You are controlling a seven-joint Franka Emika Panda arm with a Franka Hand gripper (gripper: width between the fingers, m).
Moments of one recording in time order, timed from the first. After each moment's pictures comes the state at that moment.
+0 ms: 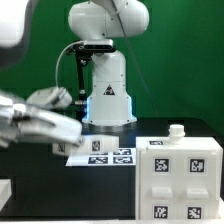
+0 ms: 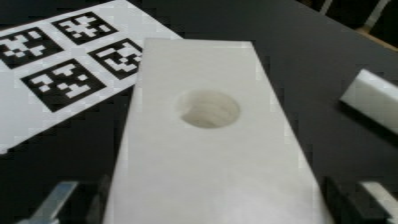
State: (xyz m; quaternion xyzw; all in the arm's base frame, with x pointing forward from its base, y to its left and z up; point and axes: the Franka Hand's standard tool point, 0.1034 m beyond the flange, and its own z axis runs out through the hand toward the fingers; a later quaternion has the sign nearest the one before) arm 0.509 -0.100 0.104 -0.81 0.32 0.39 0.30
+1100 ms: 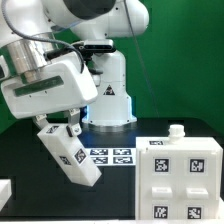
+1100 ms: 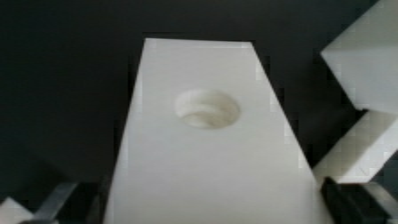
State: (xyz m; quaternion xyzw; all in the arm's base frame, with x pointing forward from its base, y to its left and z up) arm 0.546 -0.111 0.119 -0.93 0.36 -0.03 0.12
